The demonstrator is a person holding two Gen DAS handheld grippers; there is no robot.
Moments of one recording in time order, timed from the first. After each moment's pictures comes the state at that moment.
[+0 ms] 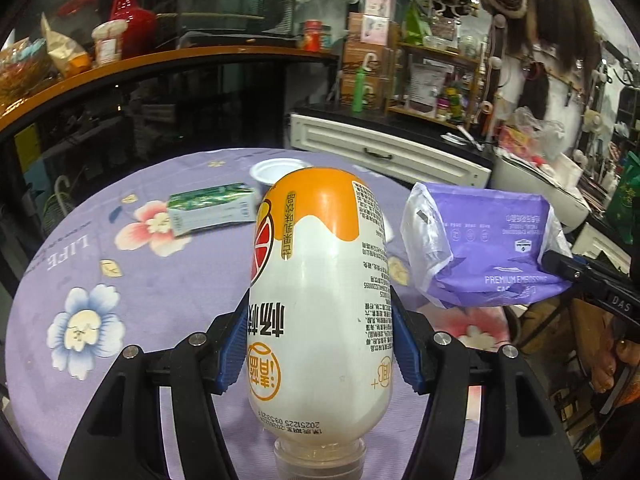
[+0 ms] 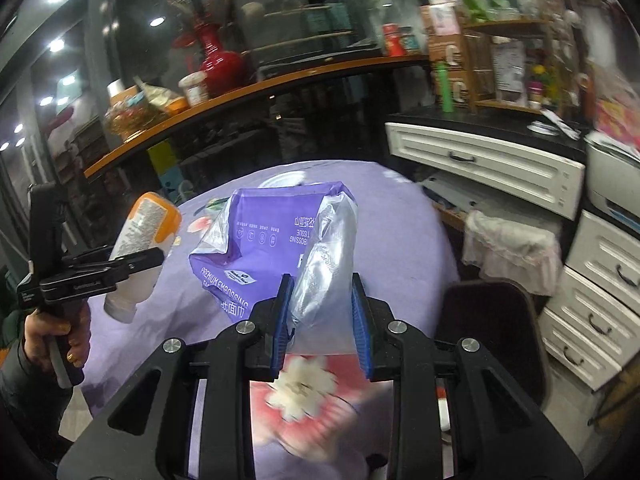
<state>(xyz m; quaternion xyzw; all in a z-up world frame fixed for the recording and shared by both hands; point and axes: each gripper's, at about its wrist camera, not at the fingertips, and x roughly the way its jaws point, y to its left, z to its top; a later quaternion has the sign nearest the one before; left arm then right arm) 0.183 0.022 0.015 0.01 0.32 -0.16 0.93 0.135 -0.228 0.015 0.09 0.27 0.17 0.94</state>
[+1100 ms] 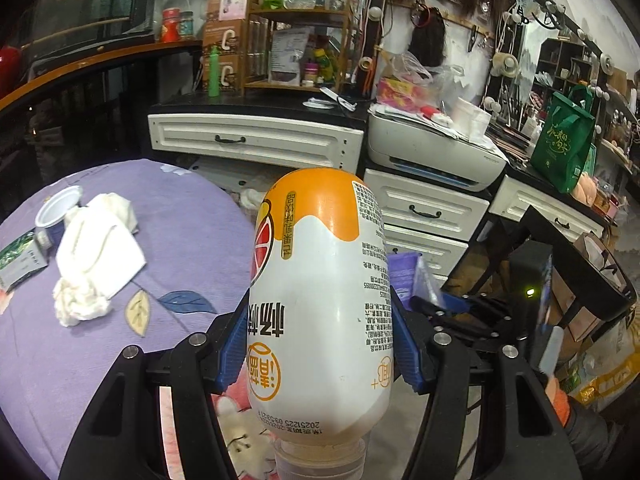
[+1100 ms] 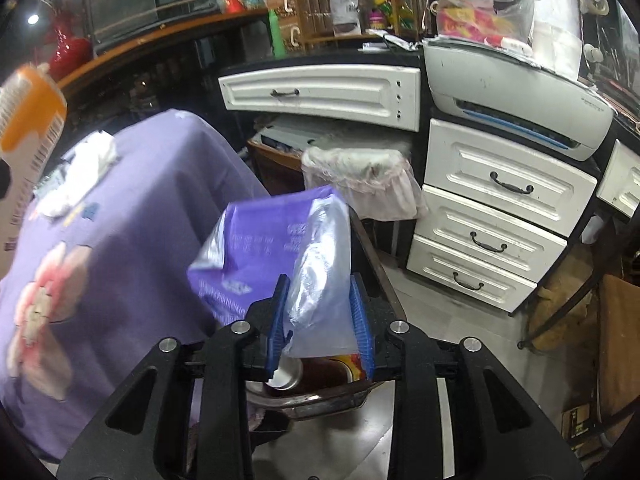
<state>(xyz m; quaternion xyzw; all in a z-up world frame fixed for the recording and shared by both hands) 0.186 -0.191 -0.009 0.06 0.34 -0.32 0.88 0.149 -0.373 -0.113 0.09 0.35 -0.06 0.93</state>
